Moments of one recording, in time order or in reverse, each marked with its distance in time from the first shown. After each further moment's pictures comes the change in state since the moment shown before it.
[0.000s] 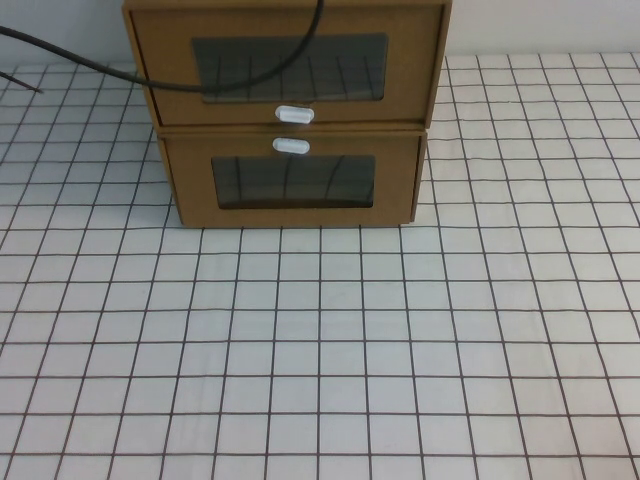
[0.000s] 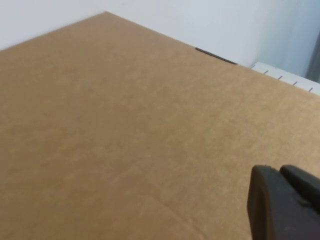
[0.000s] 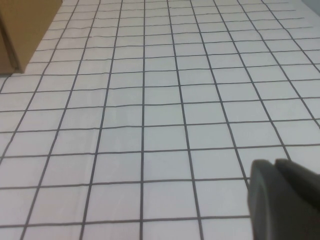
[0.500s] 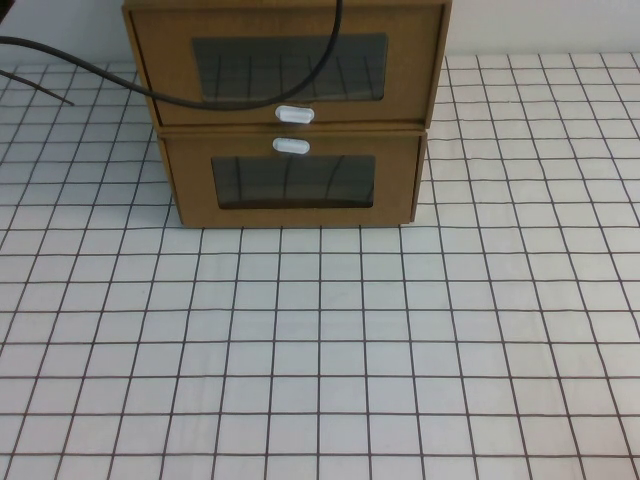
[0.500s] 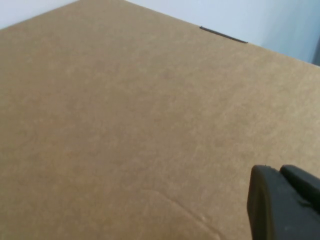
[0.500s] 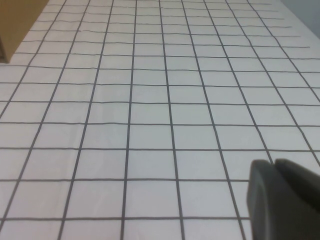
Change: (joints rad) right arm 0.000 0.000 0.000 -0.072 0.000 0.000; left arm -0.029 0.052 -0.002 0.006 -0.044 0.038
